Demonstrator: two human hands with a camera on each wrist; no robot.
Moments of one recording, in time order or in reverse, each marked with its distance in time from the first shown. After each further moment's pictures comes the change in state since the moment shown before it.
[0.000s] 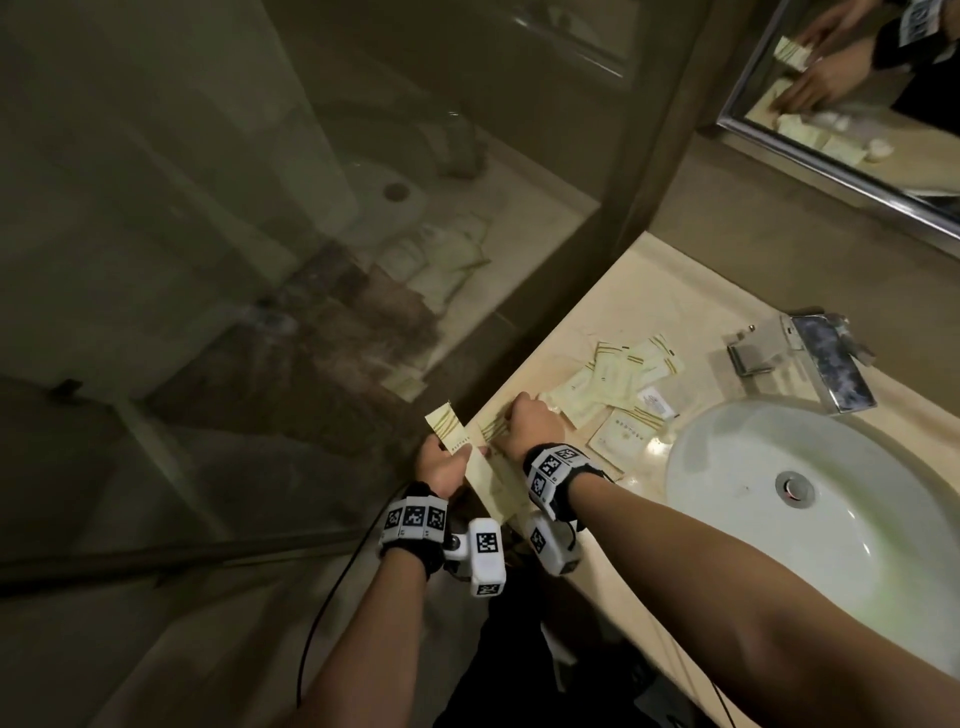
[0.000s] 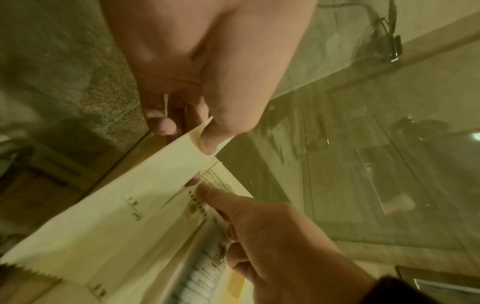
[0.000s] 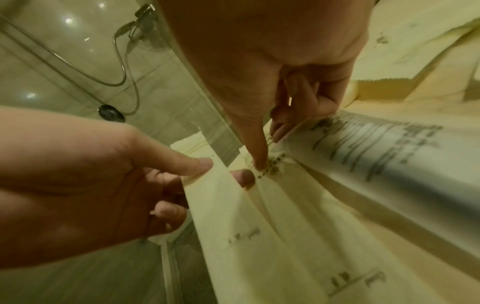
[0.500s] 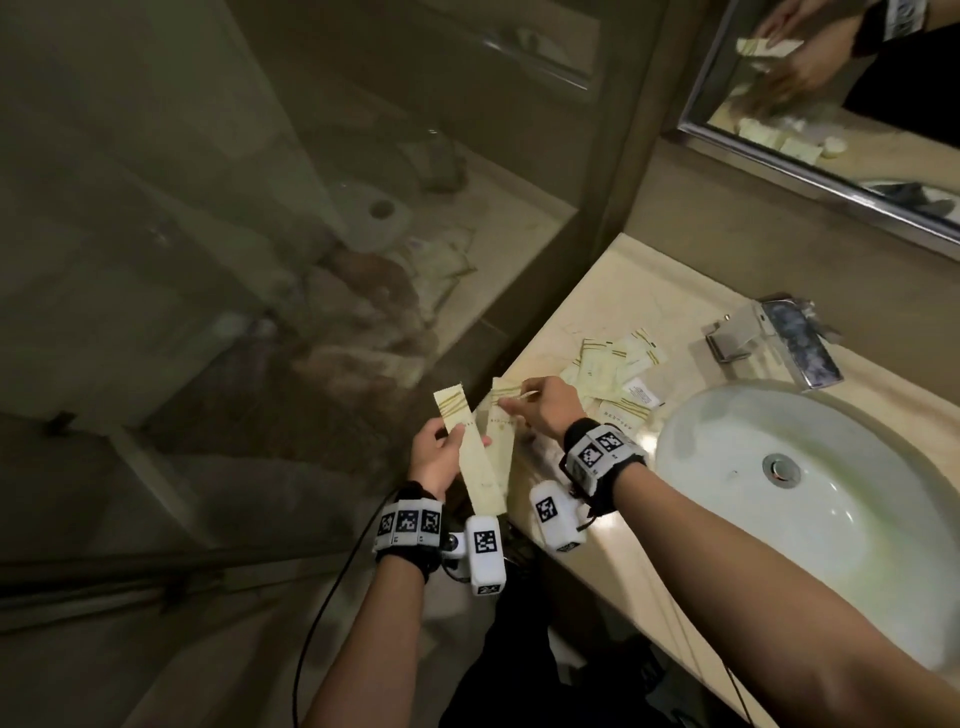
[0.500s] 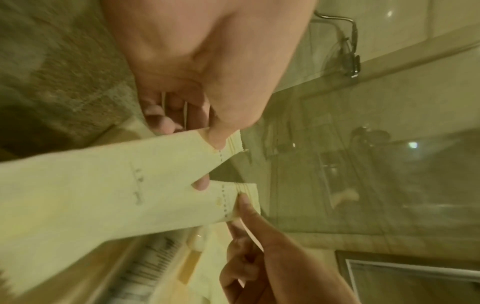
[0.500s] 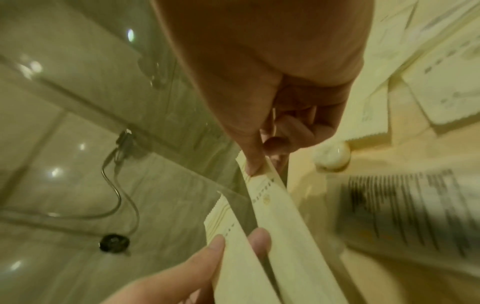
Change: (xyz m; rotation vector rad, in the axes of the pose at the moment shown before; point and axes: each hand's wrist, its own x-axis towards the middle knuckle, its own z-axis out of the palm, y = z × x) left_hand -0.031 0.023 -0.013 -0.125 -0.090 0.172; right_hand -0.008 0.022 -0.045 0.574 -0.016 0.067
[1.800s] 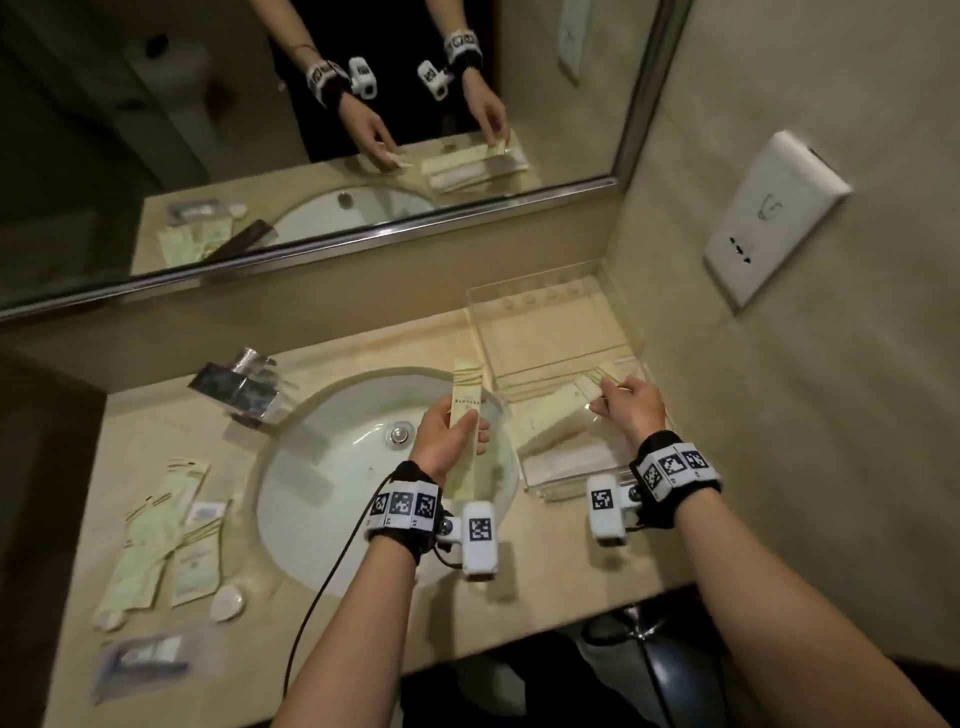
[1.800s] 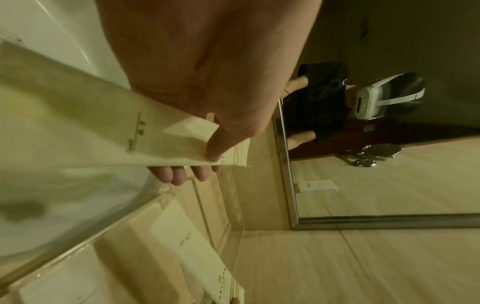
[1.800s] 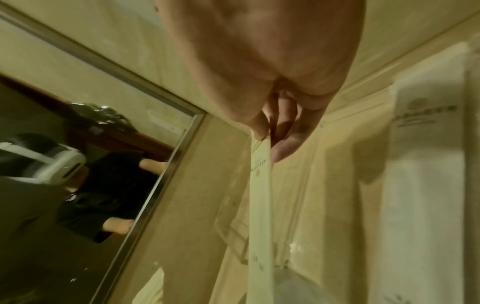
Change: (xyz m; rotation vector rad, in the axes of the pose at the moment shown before) left_hand -0.250 -0.018 0.477 0.490 -0.940 0.280; right_hand -0.309 0.445 -0.362 1.010 1.126 0.434
